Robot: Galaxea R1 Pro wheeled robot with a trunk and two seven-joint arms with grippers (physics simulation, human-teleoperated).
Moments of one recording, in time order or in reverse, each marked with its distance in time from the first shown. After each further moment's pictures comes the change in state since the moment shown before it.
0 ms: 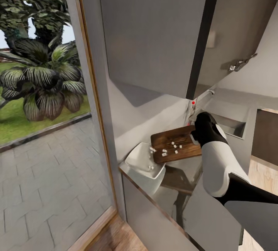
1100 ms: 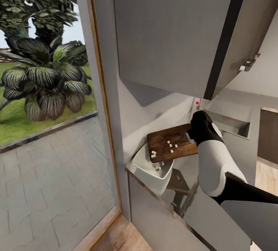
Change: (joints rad) left arm 0.000 0.000 0.000 0.002 0.000 0.002 0.000; right arm -0.011 0.035 0.000 0.000 0.001 0.001 -0.003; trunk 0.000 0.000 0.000
